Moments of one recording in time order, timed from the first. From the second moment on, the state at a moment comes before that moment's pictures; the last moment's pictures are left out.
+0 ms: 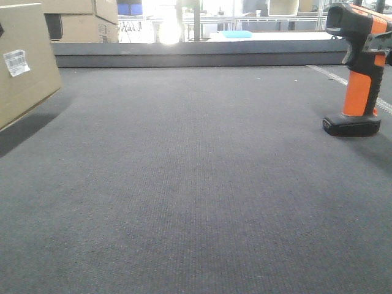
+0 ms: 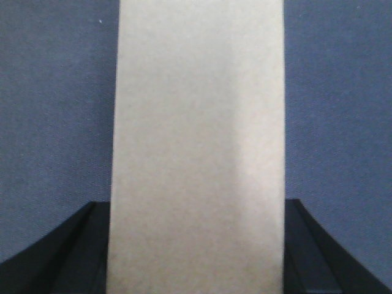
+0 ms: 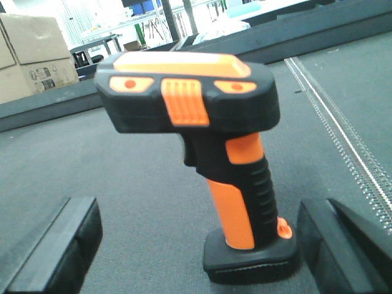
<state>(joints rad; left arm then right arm) 0.03 1.65 -1.54 0.02 0.97 0.01 -0.03 1.42 -0.30 0.01 -0.97 0.31</state>
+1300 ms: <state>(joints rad) 0.03 1.53 -1.48 0.05 1.00 0.00 -0.03 1.31 -0.30 0.01 -0.90 0.31</state>
